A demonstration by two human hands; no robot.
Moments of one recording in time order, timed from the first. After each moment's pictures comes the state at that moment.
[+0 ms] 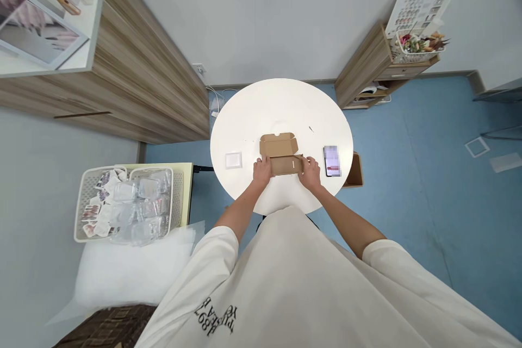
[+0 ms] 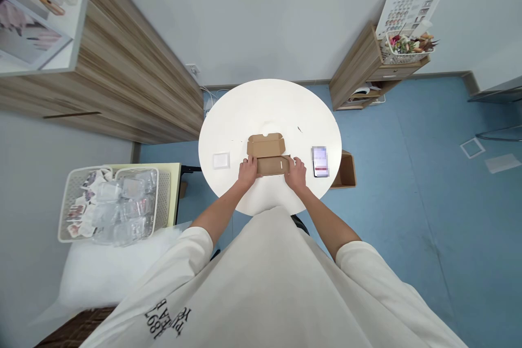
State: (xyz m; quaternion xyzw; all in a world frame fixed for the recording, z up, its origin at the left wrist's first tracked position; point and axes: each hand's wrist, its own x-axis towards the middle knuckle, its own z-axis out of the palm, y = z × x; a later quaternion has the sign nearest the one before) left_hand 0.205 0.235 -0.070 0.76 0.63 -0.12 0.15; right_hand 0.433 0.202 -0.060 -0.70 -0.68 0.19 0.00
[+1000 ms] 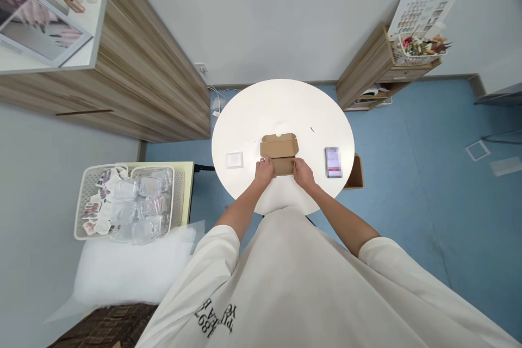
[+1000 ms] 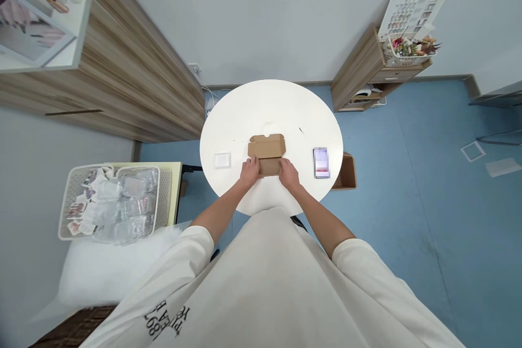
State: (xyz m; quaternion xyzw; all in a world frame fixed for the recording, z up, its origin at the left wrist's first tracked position) left_hand 0.206 0.237 -0.068 0.77 0.60 -0.13 0.16; right_hand 0.403 0.214 -0.048 -0.67 -0.68 0.29 0.08
